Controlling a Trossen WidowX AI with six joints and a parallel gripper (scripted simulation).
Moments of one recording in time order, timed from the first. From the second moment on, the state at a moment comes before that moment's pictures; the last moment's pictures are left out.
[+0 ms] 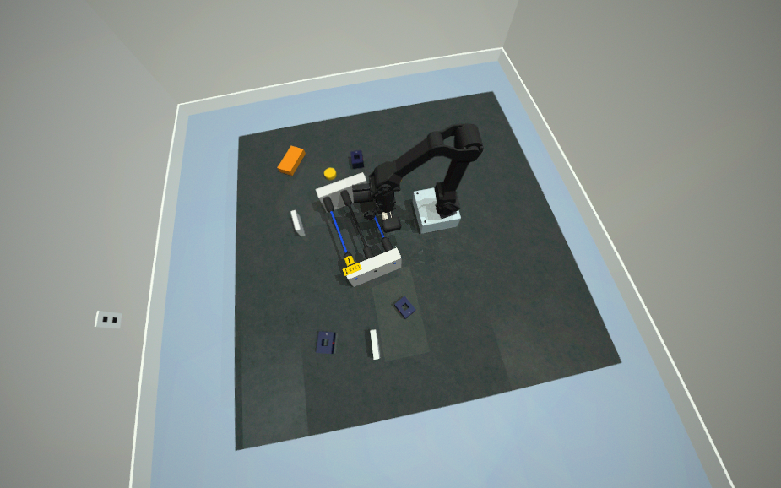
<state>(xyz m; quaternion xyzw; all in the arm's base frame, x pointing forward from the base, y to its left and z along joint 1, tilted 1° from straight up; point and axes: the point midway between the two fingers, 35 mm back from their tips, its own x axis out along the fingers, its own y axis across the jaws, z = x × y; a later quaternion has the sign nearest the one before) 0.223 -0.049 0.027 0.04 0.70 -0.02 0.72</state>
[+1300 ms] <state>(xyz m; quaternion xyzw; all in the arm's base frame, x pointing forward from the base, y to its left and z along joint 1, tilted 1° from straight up) 0.222 -0.049 0.031 0.04 0.70 -0.02 0.71</state>
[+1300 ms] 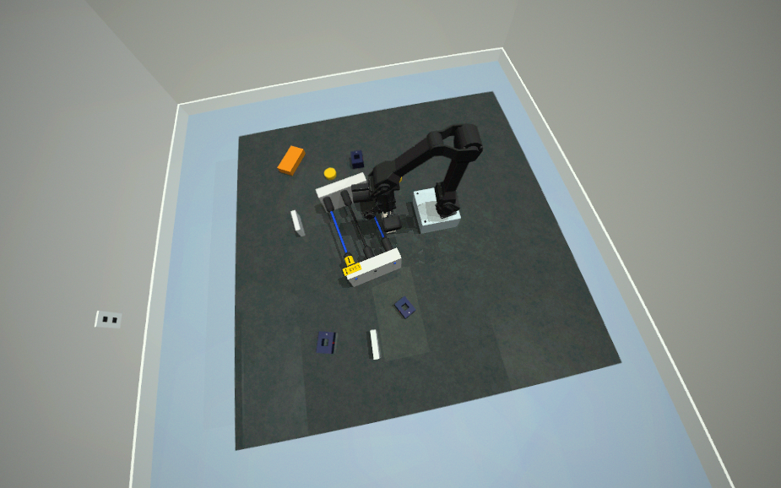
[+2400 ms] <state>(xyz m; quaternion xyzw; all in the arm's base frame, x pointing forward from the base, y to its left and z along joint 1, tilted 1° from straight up) 0.241 -0.053 0.154 0.09 0.69 -0.08 0.71</state>
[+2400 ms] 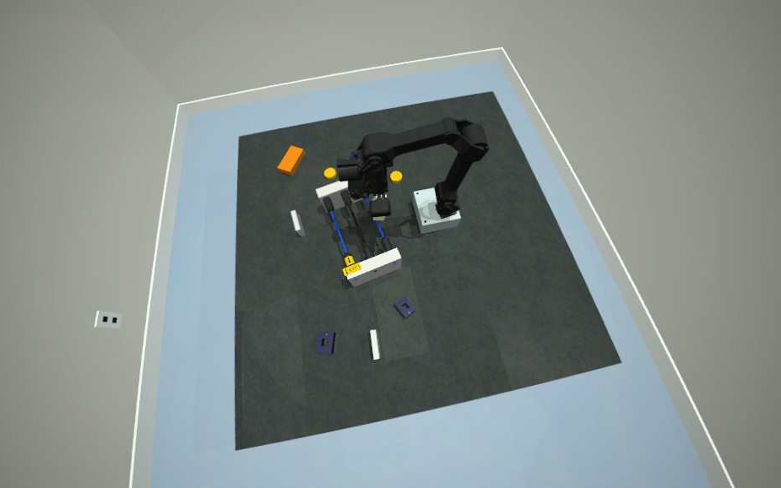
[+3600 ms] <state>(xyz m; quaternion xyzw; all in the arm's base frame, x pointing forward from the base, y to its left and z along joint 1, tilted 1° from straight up) 0.381 -0.046 0.155 0.44 0.56 -0.41 0.57</state>
